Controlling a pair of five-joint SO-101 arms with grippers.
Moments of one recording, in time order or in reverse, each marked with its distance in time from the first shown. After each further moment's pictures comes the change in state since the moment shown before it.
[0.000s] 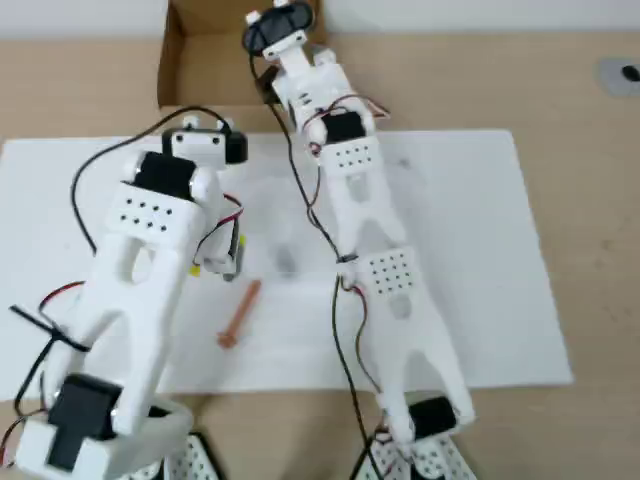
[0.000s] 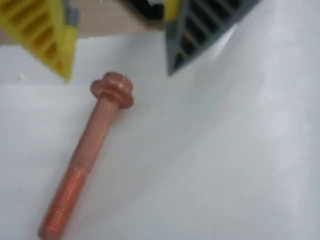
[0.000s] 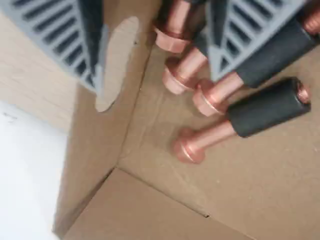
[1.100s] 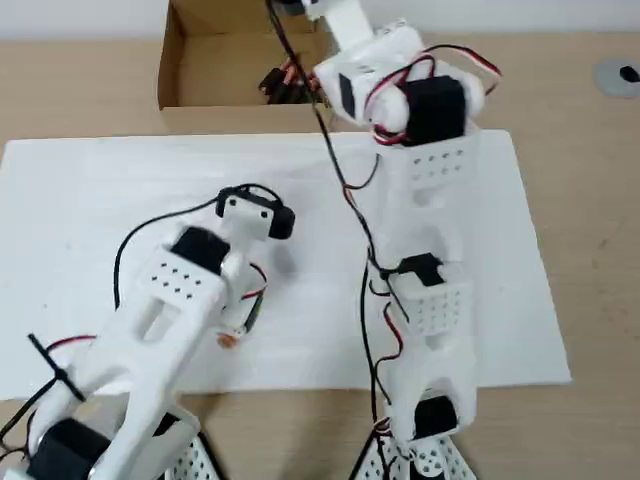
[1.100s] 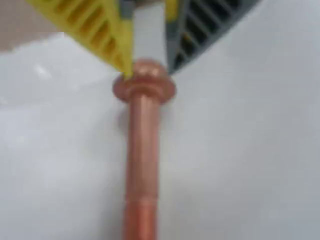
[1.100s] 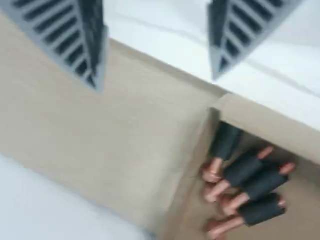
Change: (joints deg) left arm 10.2 -14.7 32.4 -18.9 -7.9; right arm 2.4 -42.7 -1.8 55.6 0.0
